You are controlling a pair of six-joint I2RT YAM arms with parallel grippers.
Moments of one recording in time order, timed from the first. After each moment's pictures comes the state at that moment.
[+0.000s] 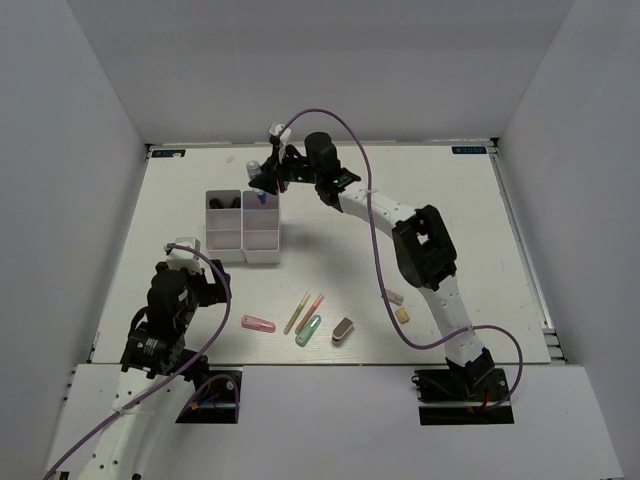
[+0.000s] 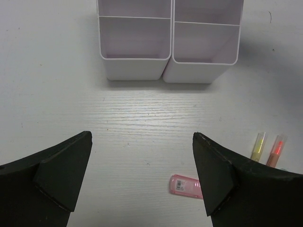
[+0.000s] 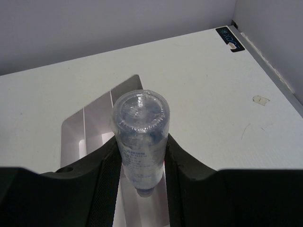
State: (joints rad) left arm -0.24 0.34 0.49 -0.57 -0.14 -0.18; right arm 0.70 2.34 1.97 0.27 -0.70 0.02
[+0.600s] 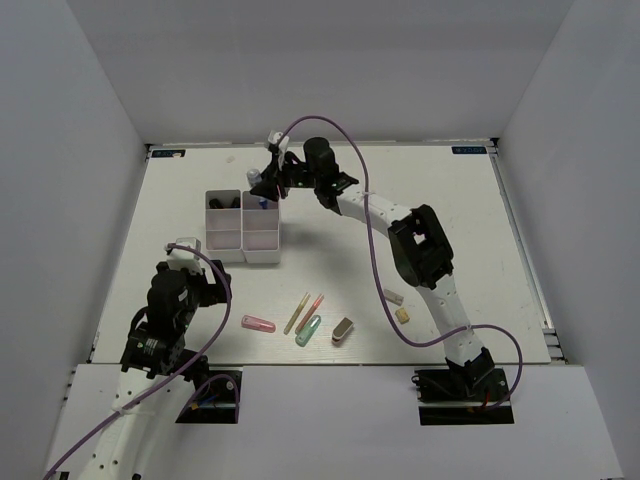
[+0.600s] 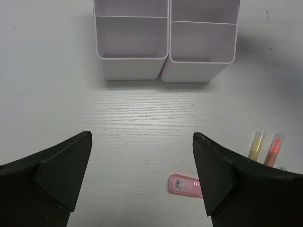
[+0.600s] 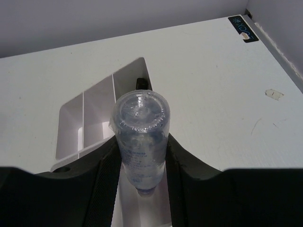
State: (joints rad) left arm -0.24 0.34 0.49 -0.58 -0.13 -0.18; right arm 0.70 2.37 1.97 0.29 -0.75 -0.02
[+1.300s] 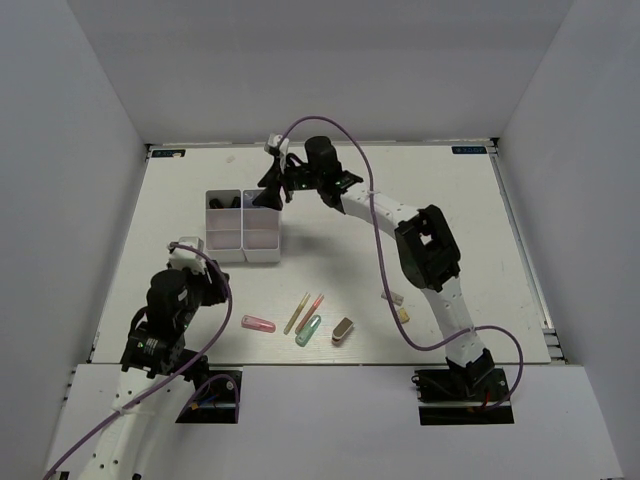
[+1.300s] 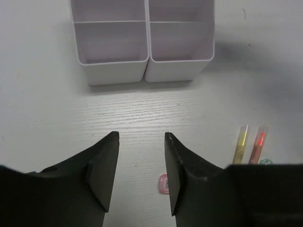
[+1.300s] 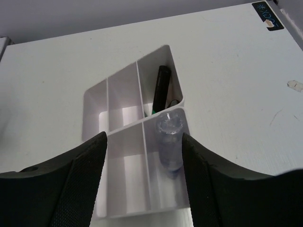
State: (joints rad) left arm -0.24 0.34 0.48 -0.55 -0.07 -0.18; right arm 0.70 2.32 1.92 0.20 -0.81 -0.06
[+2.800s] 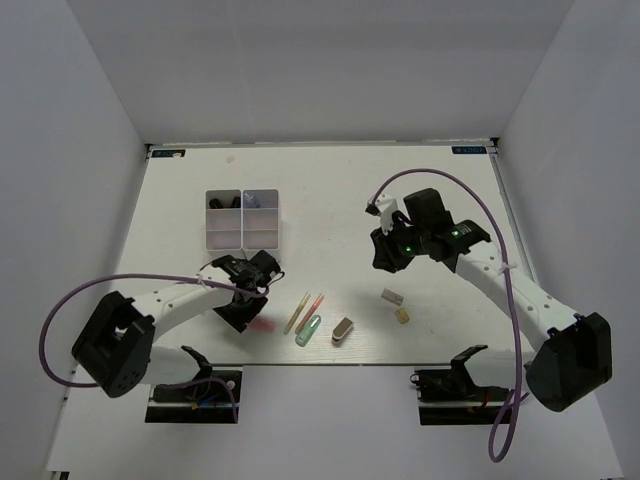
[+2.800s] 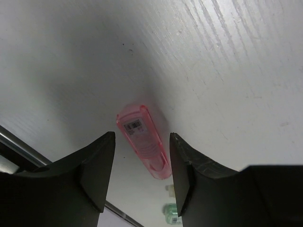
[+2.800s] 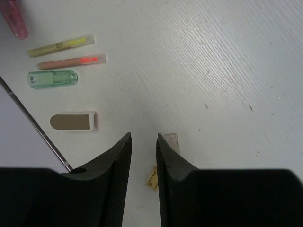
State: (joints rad) left arm -0.70 1.30 0.72 -0.96 -0.33 -1.61; right arm 0.53 1.24 1.02 -0.66 -0.40 -0.21
